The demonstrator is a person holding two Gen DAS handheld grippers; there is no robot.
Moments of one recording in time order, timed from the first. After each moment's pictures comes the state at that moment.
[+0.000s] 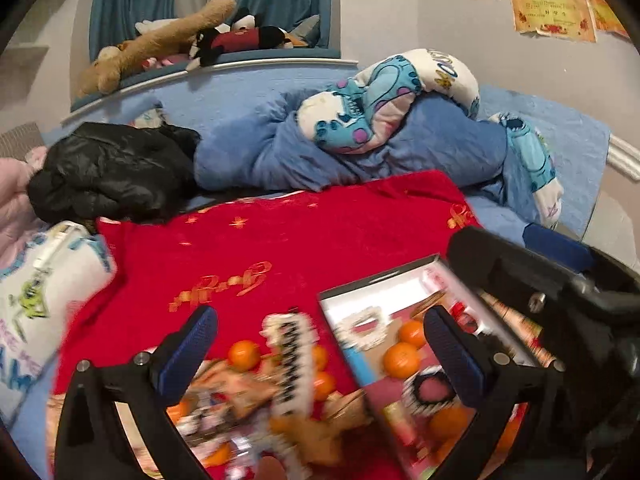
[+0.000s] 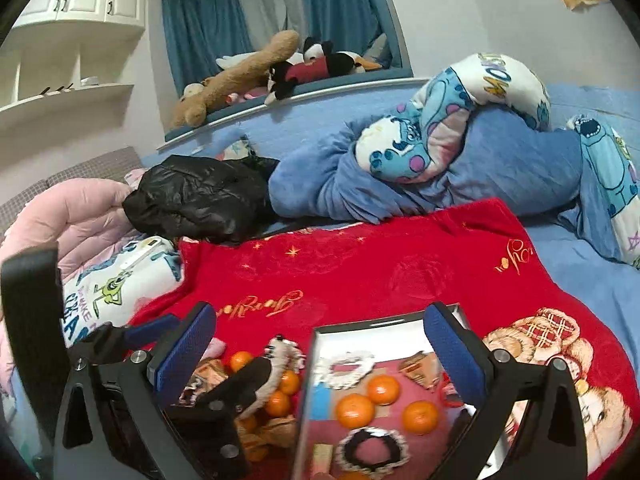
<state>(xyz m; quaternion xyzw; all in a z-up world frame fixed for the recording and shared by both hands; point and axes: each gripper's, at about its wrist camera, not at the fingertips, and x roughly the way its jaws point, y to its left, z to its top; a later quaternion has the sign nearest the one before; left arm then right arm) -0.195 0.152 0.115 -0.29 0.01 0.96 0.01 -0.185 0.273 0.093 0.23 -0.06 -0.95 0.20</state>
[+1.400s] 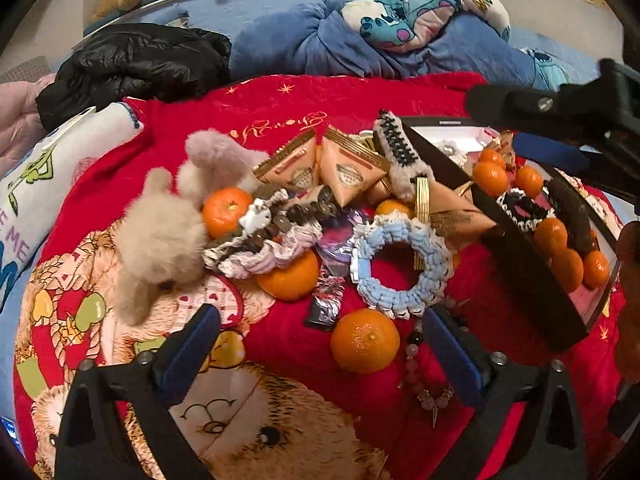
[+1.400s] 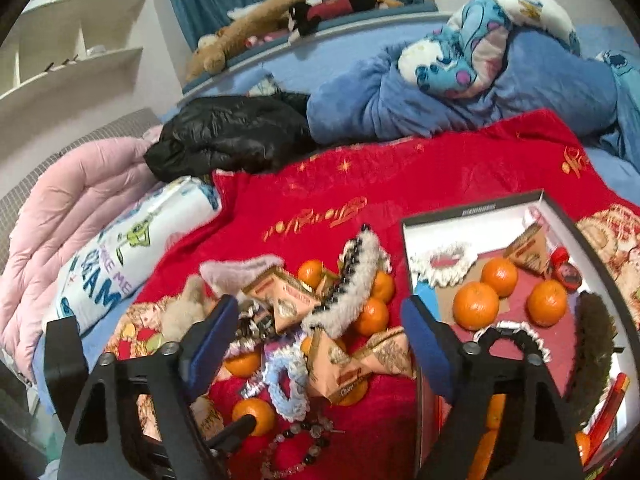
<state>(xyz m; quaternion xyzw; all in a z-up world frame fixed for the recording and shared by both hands) -0.129 0.069 -0.038 -0.40 -0.01 0.92 0.00 -0.163 0.192 -0.005 0.33 -0.07 -0.91 0.24</state>
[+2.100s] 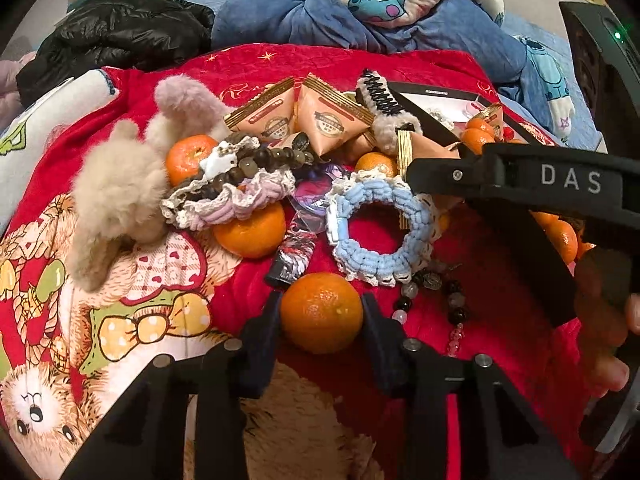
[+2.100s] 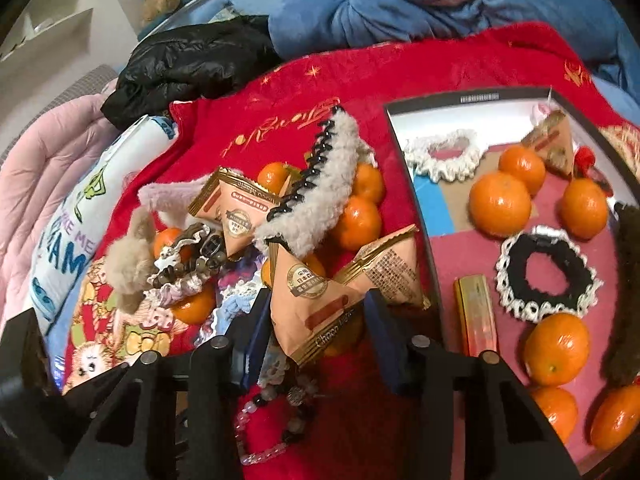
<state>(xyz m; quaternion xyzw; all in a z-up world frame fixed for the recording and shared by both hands) -0.133 0.082 -0.066 -0.44 -0.04 0.90 0.04 -0.184 0.178 -0.064 0.45 -0.07 -0.87 0.20</state>
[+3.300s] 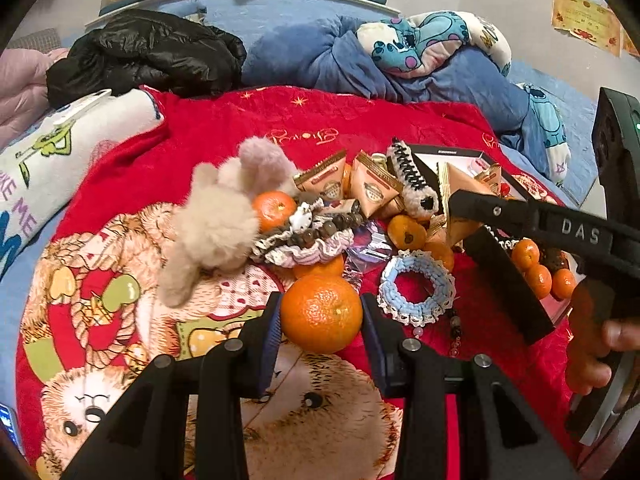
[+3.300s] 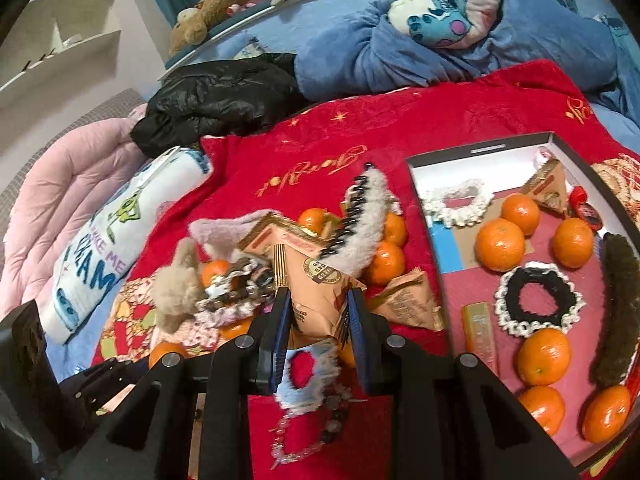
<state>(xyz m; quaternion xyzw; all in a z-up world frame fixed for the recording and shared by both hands) -0.089 0.020 -0.014 -0.38 -0.07 0.92 0.02 -0.158 0.173 -0.026 0.38 -0.08 -0.89 0.24</state>
